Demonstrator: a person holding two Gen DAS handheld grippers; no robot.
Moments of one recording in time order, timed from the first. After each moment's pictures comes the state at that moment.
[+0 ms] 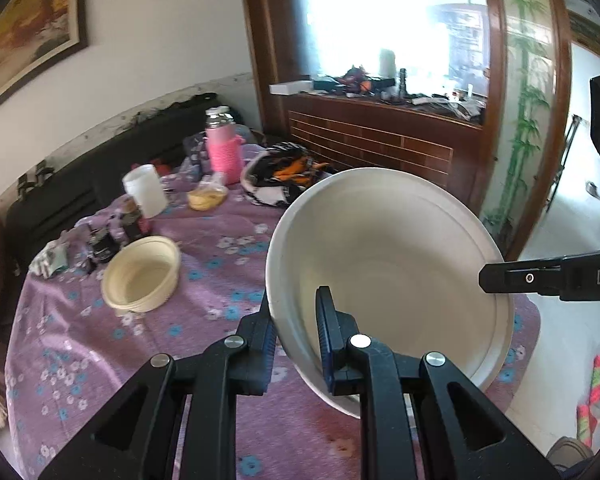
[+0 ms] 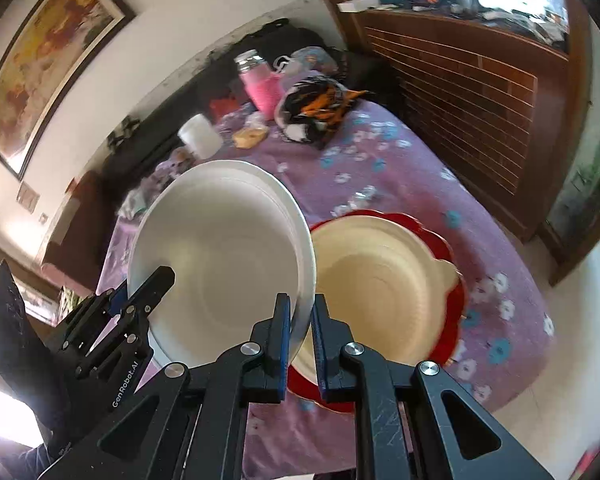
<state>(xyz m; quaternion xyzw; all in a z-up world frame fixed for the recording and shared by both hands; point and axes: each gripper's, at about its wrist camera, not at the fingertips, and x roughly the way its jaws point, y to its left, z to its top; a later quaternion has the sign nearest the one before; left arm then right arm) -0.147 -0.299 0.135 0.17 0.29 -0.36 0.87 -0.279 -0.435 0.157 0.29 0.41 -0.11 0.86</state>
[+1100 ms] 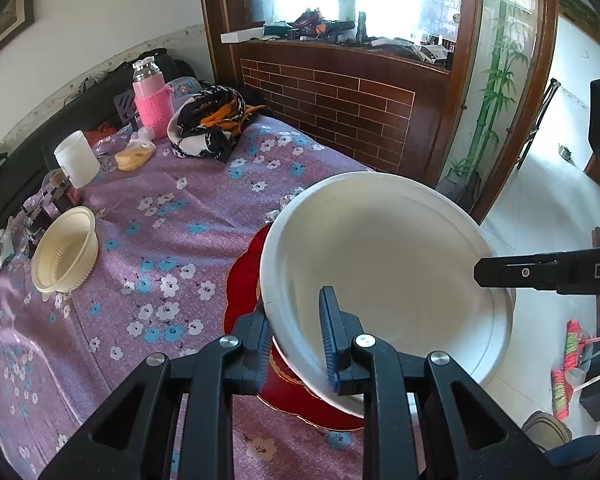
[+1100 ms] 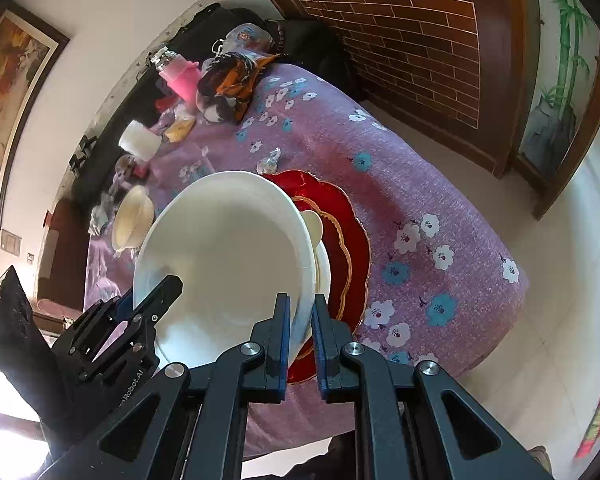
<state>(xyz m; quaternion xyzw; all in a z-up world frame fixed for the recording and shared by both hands) -0.160 -0.366 0.094 0.21 0.38 -0.40 0.81 -0.319 -0.497 0.112 0.37 0.45 -0.15 0.80</state>
